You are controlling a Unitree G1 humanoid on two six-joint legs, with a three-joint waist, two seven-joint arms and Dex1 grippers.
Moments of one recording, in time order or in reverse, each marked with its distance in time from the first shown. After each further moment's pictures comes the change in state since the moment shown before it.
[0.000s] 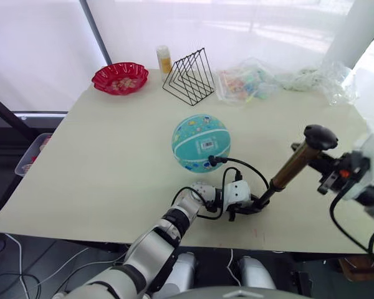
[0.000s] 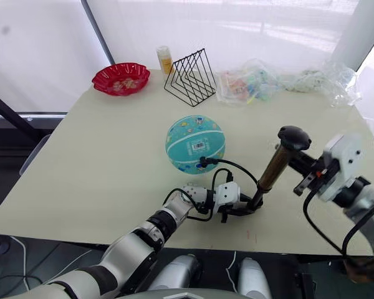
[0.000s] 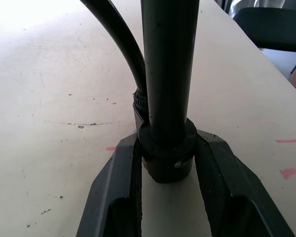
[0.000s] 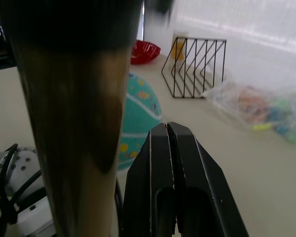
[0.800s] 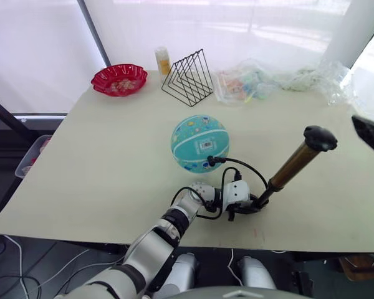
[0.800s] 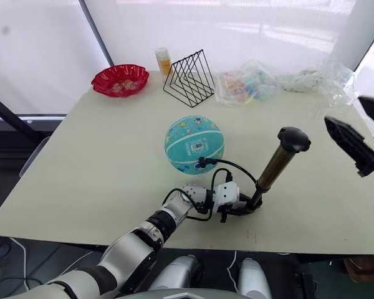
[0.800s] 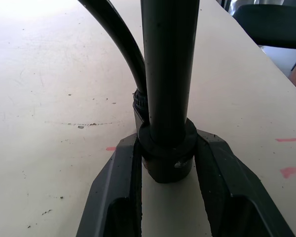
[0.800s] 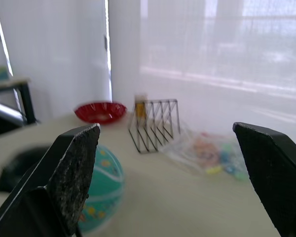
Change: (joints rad) left arm 0.001 0.004 -0.001 0.000 0.000 -0.002 0.002; right arm -0.053 -0.149 -0.464 0.013 0.576 0.116 -0.101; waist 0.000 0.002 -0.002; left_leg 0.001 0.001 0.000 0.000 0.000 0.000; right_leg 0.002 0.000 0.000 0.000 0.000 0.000
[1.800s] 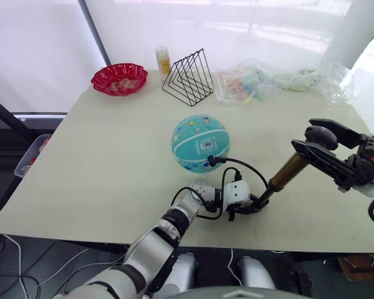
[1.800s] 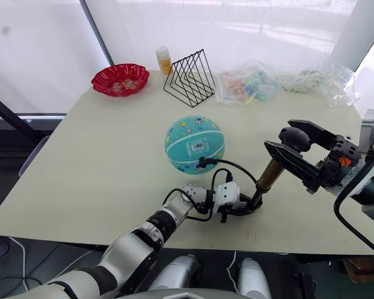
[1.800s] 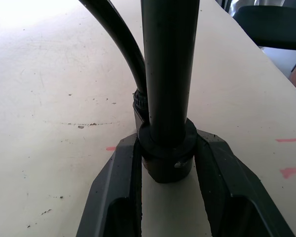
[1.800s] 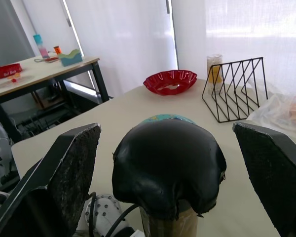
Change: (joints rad) left arm 0.000 -0.001 0.000 0.000 0.001 0.000 0.001; right arm 0.005 -0.041 0.237 -0.102 0.088 0.066 -0.110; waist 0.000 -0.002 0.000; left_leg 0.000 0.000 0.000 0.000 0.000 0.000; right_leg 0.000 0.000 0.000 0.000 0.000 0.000
